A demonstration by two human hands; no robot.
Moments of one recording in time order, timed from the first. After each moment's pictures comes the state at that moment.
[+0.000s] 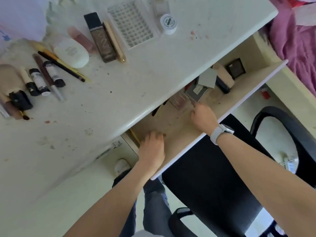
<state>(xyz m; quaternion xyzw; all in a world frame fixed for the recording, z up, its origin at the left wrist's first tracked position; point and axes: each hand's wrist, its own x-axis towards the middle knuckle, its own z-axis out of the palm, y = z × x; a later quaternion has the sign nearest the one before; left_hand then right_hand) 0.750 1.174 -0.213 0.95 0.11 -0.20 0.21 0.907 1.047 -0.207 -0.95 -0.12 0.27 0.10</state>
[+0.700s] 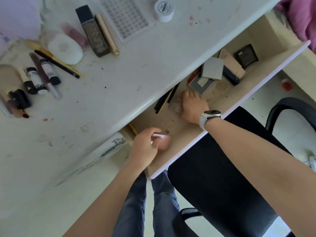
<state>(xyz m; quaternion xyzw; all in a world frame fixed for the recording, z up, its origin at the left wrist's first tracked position) 0.744 1.194 -0.205 0.87 0.21 -0.13 0.42 0.918 1.069 -0.248 -0.94 -0.26 0.24 -0.01</state>
